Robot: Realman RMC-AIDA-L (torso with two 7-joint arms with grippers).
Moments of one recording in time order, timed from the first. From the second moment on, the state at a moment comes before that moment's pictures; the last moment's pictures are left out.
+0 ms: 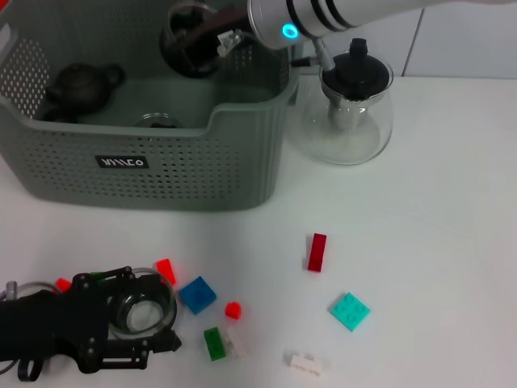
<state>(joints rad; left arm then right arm) -0.34 -2.09 0.40 0.67 2.28 1.88 -1.11 1.31 2.11 -1.29 -0.42 -2.01 -0.75 2.09</state>
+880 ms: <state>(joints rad) -0.35 -2.09 0.40 0.66 2.28 1.87 -1.11 1.31 2.10 -1.36 -0.40 -2.09 -0.76 2.23</state>
